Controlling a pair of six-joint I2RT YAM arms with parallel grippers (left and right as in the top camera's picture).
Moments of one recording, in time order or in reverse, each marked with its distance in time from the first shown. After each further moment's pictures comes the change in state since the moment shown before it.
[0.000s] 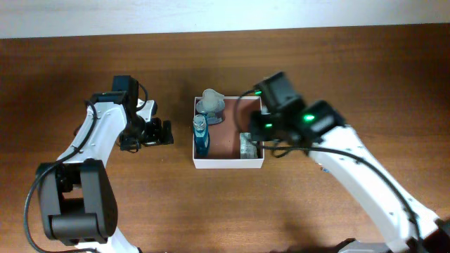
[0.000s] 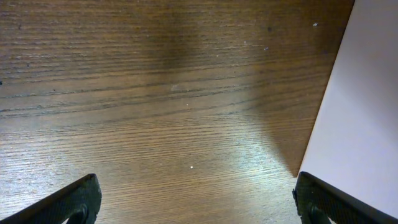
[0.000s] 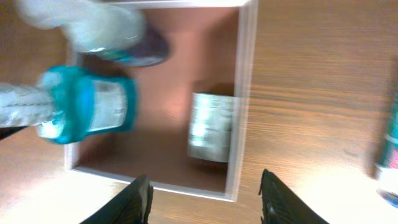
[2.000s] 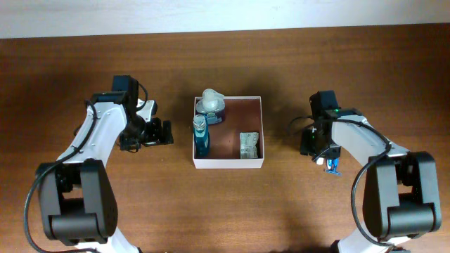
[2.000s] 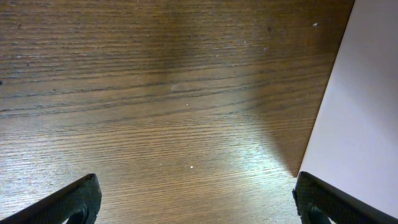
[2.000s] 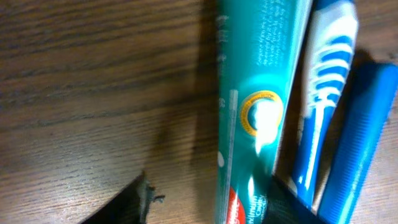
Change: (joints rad) left arm 0.000 0.000 0.000 0.000 0.000 0.000; right arm -0.422 0.300 -0.370 0.288 0.063 -0.221
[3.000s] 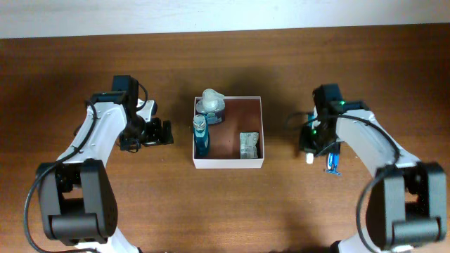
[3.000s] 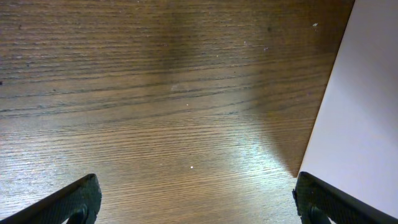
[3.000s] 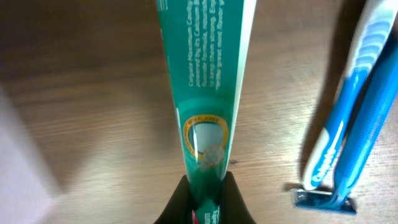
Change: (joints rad) left arm 0.000 0.000 0.000 0.000 0.000 0.000; right arm 0.005 -0.057 0.093 -0.176 -0.138 -0.004
